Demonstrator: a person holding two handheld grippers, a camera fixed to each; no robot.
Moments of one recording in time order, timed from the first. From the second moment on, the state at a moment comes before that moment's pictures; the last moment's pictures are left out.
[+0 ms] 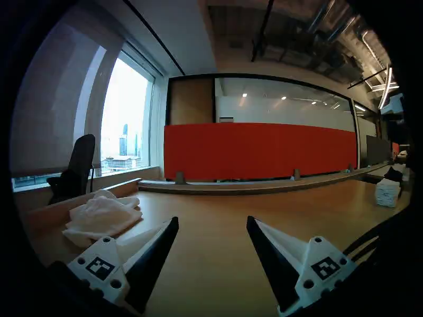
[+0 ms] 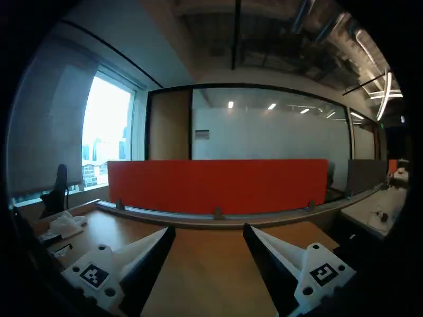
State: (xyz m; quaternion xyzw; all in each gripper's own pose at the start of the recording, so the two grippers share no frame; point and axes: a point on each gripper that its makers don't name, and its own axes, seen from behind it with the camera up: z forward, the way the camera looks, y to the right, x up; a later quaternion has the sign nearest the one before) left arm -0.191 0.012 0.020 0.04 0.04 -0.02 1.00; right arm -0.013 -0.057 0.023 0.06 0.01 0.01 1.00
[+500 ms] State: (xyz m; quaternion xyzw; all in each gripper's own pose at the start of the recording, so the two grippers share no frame) left arm -0.192 0.011 0.019 0.04 0.04 -0.02 1.00; right arm -0.013 -0.030 0.015 0.04 0.03 0.01 1.00
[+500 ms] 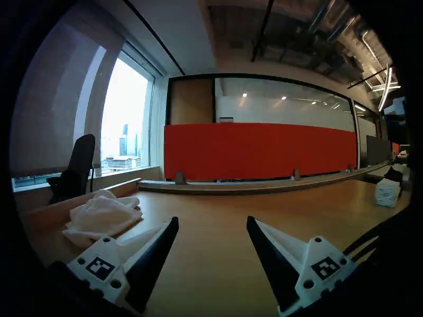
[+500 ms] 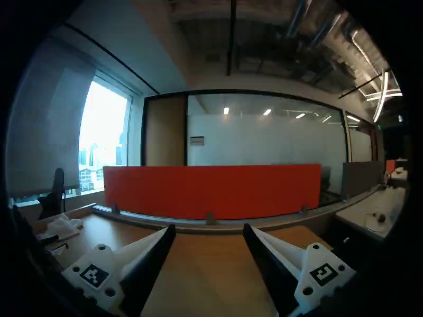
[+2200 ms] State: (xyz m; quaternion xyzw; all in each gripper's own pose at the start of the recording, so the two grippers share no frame) left arm -0.194 0.008 0.019 0.04 0.04 -0.02 1.00; right arm -0.193 0.018 0.034 0.00 0.02 0.01 1.00
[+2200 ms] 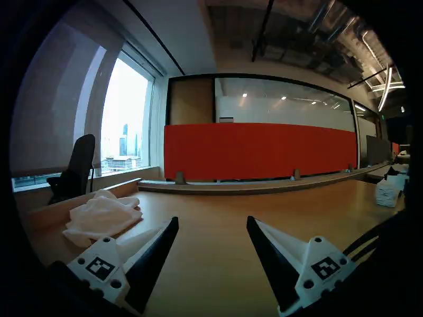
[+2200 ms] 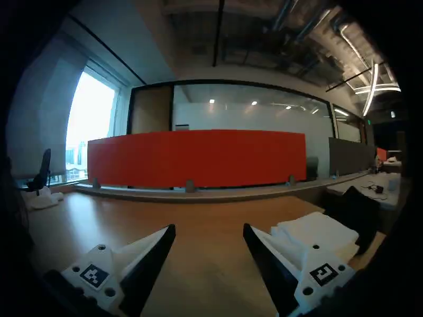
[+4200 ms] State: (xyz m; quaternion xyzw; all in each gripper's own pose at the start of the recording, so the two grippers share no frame) left arm -0.191 0.008 0.018 0.04 0.04 -0.02 1.00; right arm -0.197 0.015 0.030 0.01 0.03 0.00 1.00
